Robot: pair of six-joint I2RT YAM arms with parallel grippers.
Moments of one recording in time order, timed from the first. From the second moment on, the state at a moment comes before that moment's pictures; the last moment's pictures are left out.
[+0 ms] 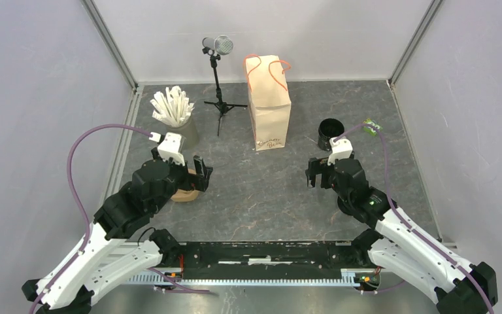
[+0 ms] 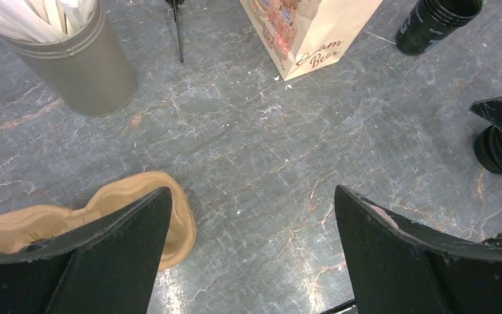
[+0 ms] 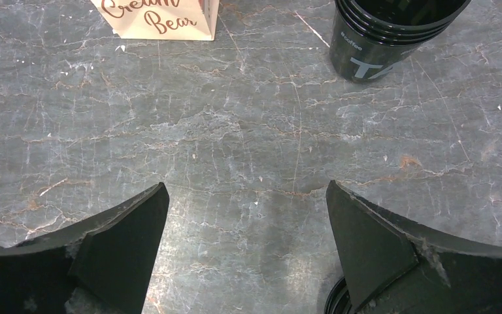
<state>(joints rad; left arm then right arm) -0.77 0.60 0.92 -0.72 -0.37 -0.32 0.61 0.76 0.51 -0.24 0.29 0.25</state>
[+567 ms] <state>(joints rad) -0.77 0.61 0.91 -0.72 -0.35 -0.32 0.57 1.12 0.71 -0.12 0.60 0.13</state>
